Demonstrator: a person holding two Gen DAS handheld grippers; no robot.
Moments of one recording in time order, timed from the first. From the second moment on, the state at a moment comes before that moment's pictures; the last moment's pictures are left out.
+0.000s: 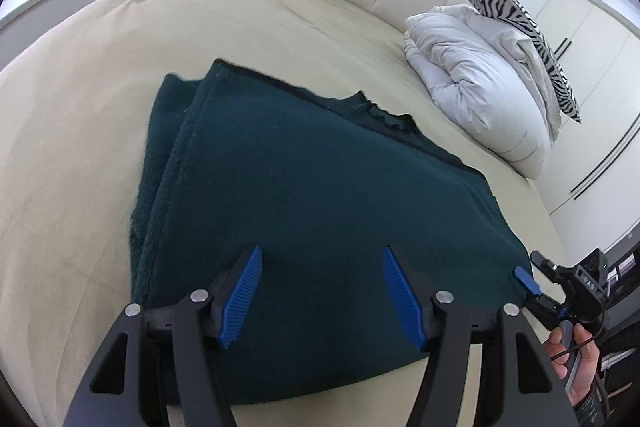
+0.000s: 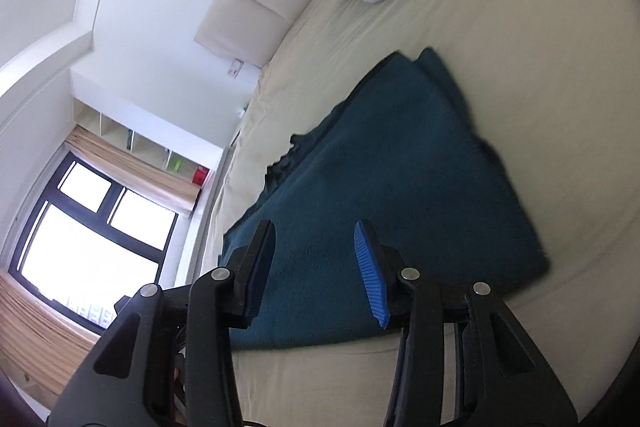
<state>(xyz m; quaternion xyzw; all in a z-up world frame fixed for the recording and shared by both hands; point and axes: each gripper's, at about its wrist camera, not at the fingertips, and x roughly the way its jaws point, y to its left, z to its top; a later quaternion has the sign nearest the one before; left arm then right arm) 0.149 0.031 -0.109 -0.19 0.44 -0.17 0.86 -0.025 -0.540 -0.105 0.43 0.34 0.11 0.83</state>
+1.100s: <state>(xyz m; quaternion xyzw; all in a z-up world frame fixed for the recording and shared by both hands) 0.191 -0.011 -0.112 -0.16 0.45 -0.21 0.85 0.033 -0.633 -0.123 0.48 0.40 0.08 0.78</state>
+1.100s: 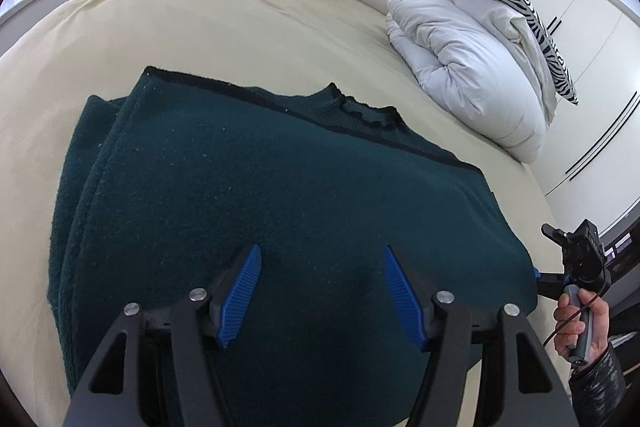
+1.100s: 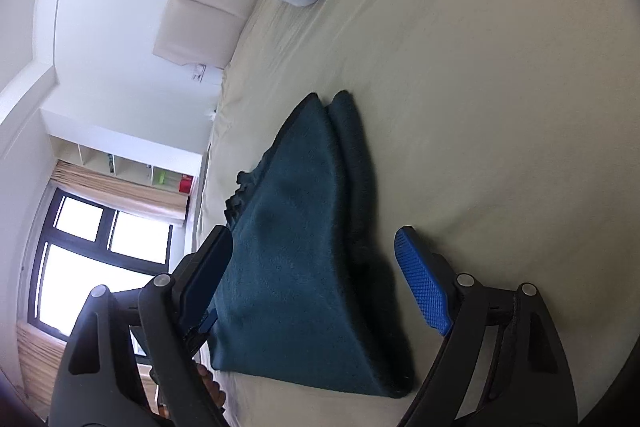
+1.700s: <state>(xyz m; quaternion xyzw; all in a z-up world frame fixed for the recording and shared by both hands) 0.195 -0.002 -0.127 -0.17 0.46 -0.23 0.84 0.097 -0.590 -0.144 0.48 0.49 0.08 0.72</state>
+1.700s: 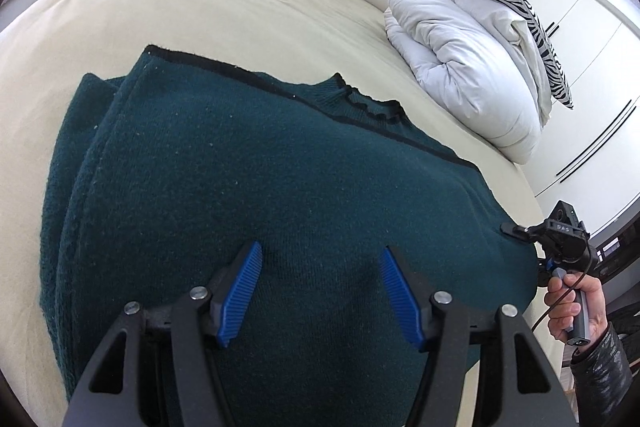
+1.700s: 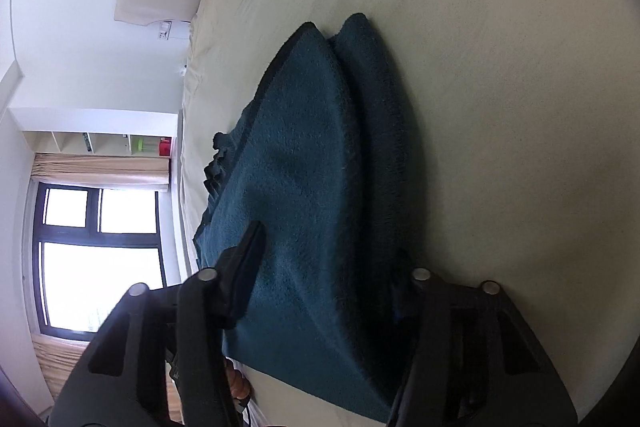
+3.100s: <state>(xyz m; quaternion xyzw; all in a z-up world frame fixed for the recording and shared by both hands) 0.230 0.063 -0.114 -0.41 0.46 -0.26 0.75 0.119 -0.223 -0.079 -0.04 0.50 0.17 0.85</state>
